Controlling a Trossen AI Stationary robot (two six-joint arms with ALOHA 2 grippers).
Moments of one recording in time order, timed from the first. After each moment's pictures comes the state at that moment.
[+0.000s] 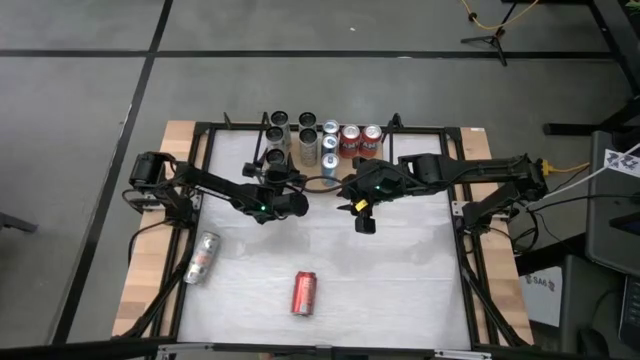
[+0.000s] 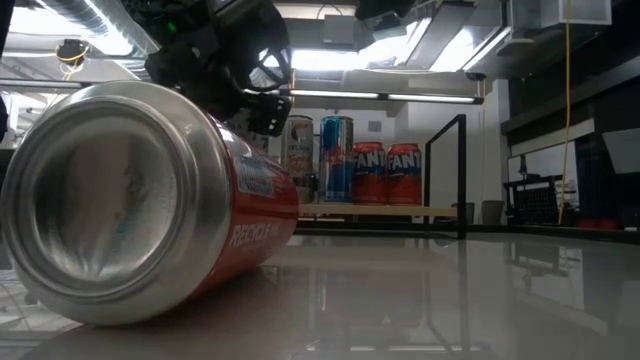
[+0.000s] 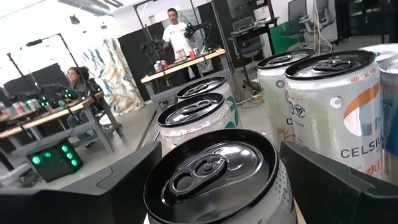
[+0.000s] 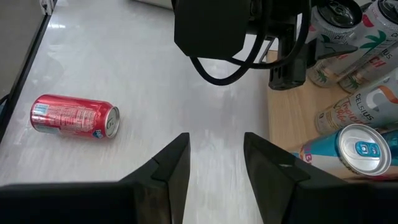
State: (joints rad) left arm -0.03 1.67 0.89 -0.12 -1.57 -0.60; right arm 0.08 1.55 1.58 -0.81 0.05 -0.01
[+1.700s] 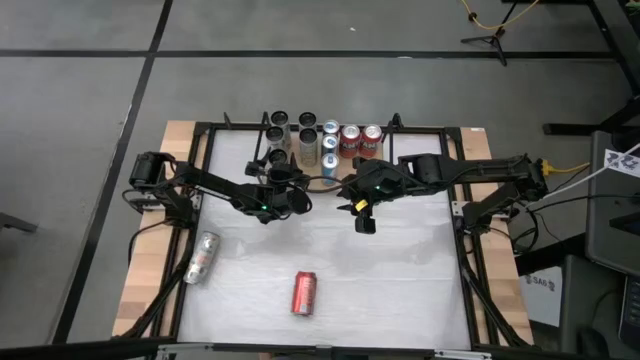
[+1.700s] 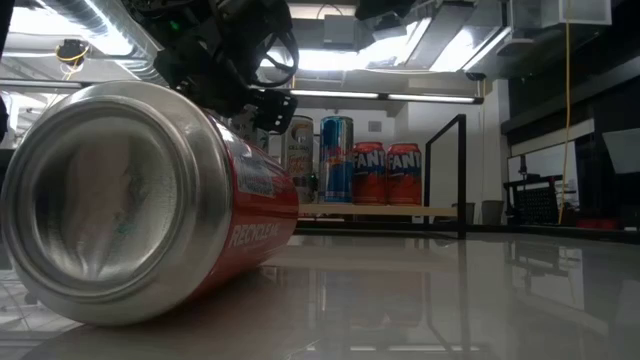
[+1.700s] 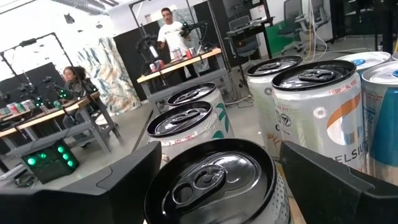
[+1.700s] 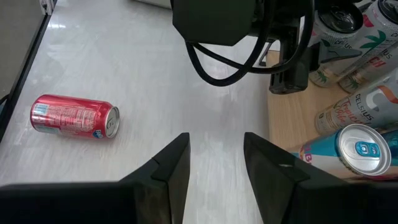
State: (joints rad) left arm -0.03 1.67 0.89 0.02 -1.56 -0.46; right arm 0.08 1.55 1.58 -0.81 0.05 -0.01
